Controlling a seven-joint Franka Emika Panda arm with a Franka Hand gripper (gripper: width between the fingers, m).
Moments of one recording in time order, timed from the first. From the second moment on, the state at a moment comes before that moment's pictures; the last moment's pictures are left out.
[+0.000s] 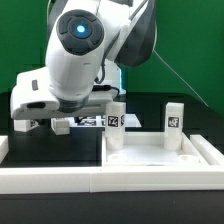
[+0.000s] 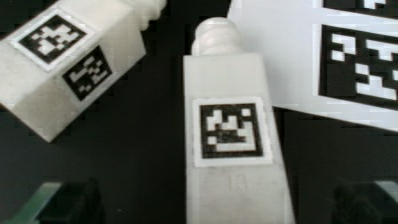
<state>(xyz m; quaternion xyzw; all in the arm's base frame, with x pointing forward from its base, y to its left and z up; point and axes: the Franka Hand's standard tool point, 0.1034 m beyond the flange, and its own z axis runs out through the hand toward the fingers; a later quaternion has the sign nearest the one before) 0.399 -0.110 0.018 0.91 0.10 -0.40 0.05</state>
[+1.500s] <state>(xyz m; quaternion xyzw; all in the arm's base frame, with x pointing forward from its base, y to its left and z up) 0.388 -0.115 0.007 0.88 0.09 -0.45 0.06</state>
